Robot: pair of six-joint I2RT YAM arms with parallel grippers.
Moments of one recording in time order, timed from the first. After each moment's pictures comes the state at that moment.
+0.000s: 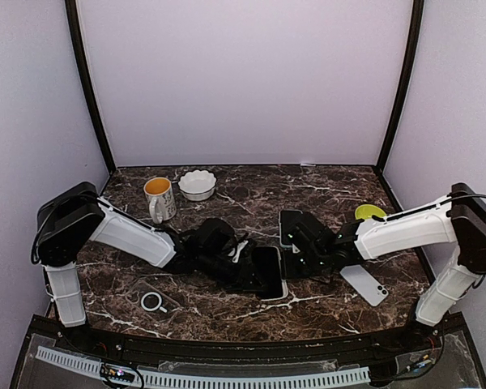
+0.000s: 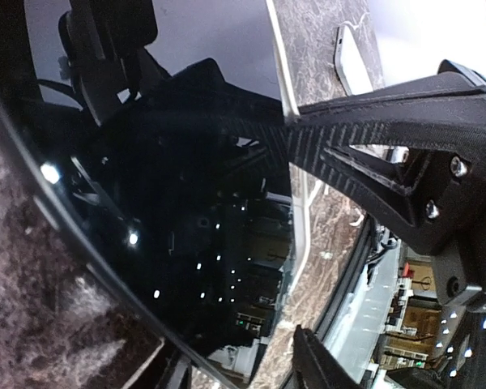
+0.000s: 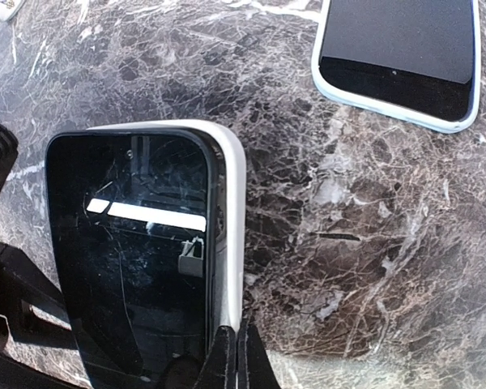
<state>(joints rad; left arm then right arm) -0.97 1.91 0.96 0.17 0.54 -0.86 0.98 1.61 0.85 -0.26 0.10 0.78</state>
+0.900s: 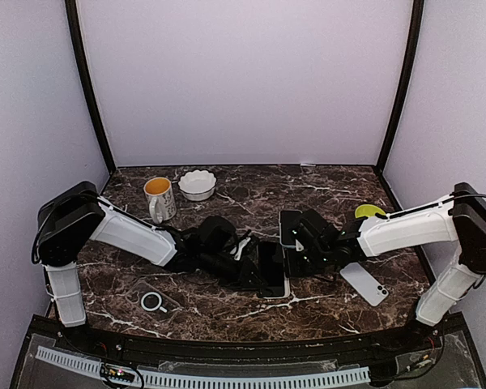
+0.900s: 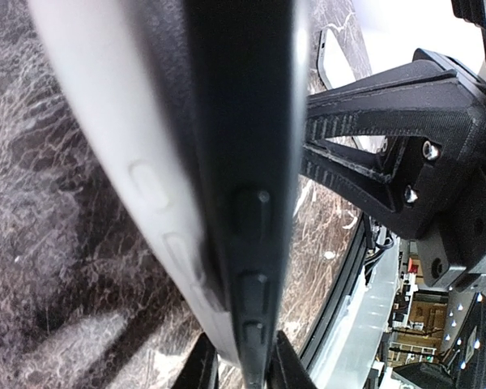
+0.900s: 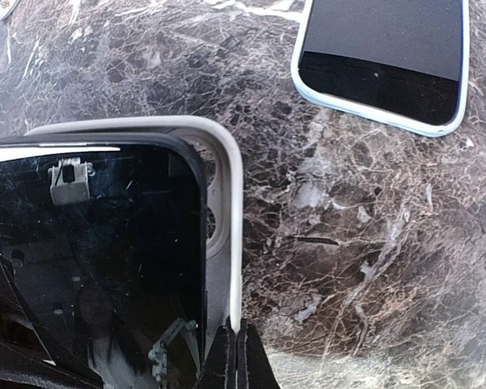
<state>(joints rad) -0.97 1.92 0.98 0.19 0.55 -0.83 0.94 1.60 0.84 -0.27 0.08 0.74</state>
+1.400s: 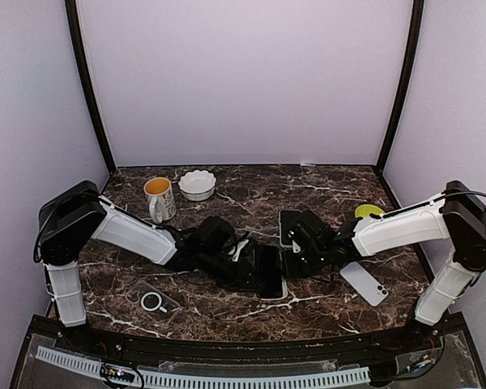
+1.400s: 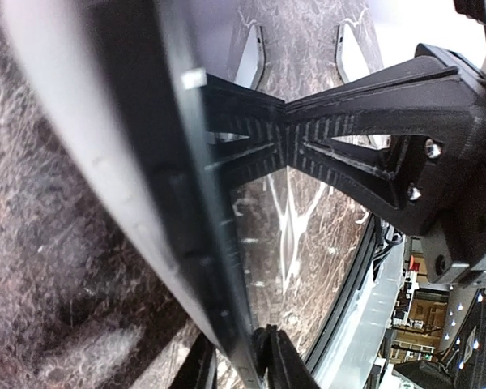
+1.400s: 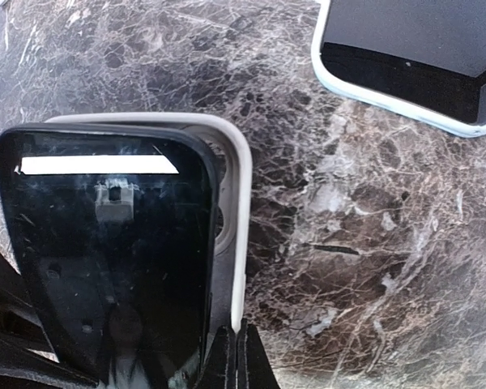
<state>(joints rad) -0.96 1.93 0.98 0.15 0.56 -0.80 0.93 1.64 0.85 -0.24 0.02 0.72</state>
